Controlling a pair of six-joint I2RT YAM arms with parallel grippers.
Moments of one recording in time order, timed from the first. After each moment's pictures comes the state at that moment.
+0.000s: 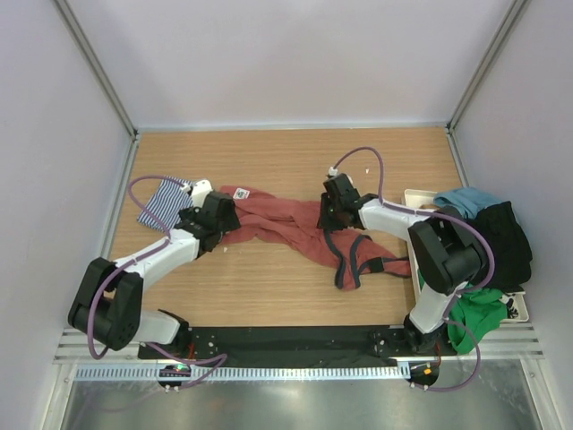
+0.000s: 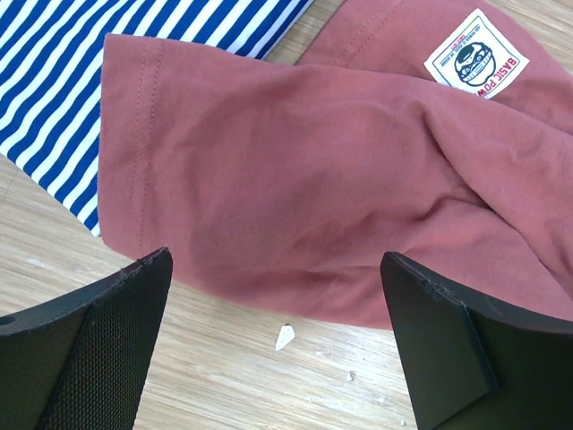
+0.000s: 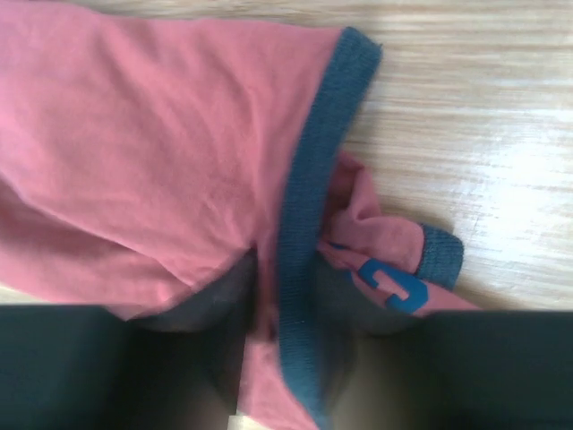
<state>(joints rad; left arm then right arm) -0.44 1.37 0.72 -0.20 -0.54 -0.63 0.53 1.74 1.02 -0.22 0.03 0.55</state>
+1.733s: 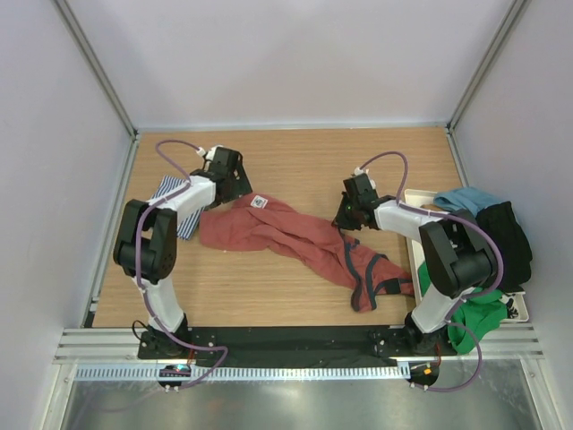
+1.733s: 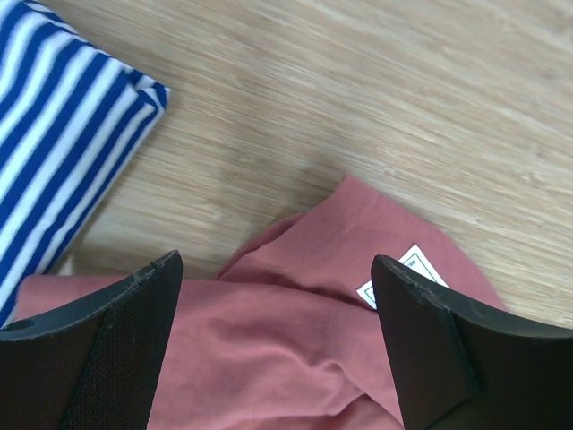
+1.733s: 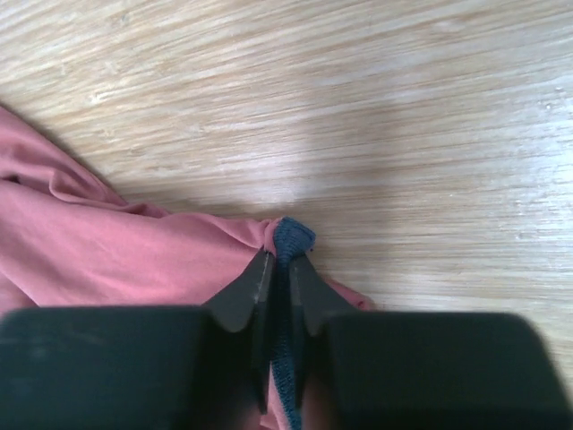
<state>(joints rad) -0.32 1.83 1.26 -0.36 -0.26 -0.62 0.40 1.70 0.93 -0.18 0.00 0.69</state>
